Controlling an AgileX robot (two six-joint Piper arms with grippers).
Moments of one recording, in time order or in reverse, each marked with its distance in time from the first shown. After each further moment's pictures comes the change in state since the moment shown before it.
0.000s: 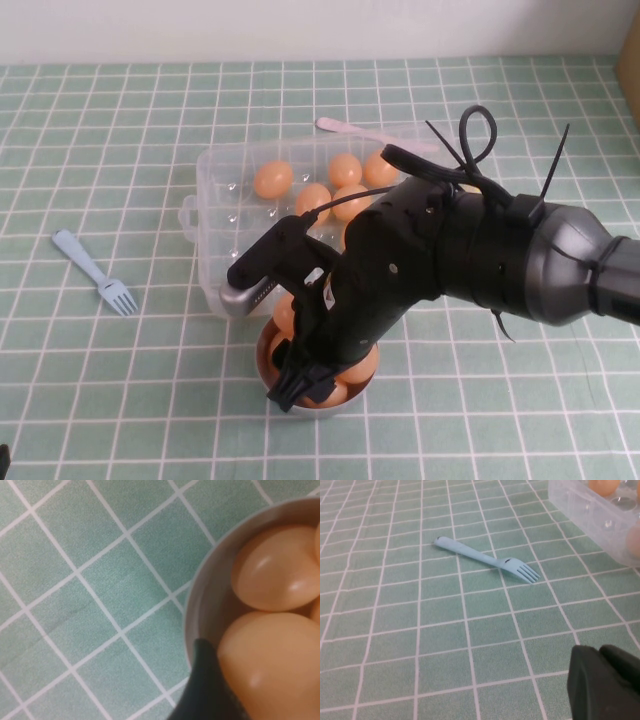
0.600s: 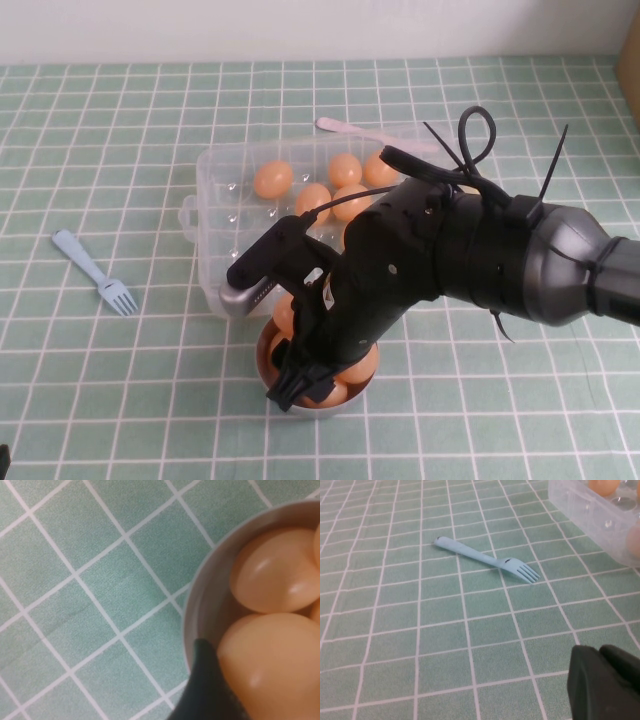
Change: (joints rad) right arm 0.000 0.002 0.000 -0.002 -0.006 0.000; left arm 0.000 0.000 0.000 0.000 0.000 0.000
